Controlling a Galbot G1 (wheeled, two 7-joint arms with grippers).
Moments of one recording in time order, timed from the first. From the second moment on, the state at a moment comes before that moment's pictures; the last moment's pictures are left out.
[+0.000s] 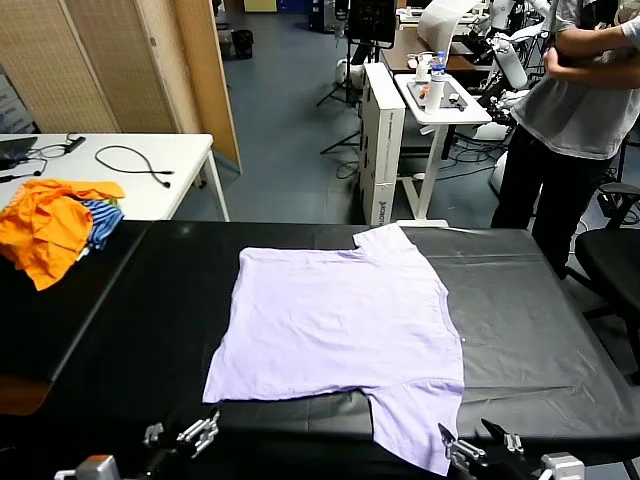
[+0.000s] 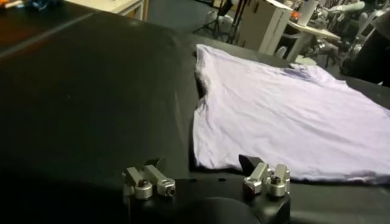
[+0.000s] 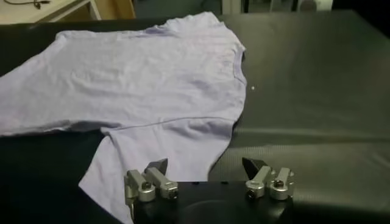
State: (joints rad) left arm 1.92 -1.25 -0.67 -2.28 -0.61 0.39 -0.09; right arm -1.99 1.15 0.67 2.40 0.47 -0.53 0.10
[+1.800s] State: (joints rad) left arm 1.89 -1.24 -0.67 -2.34 -0.71 0.38 -0.16; right arm -1.79 1.13 0.71 2.43 0.65 -0.64 0.20
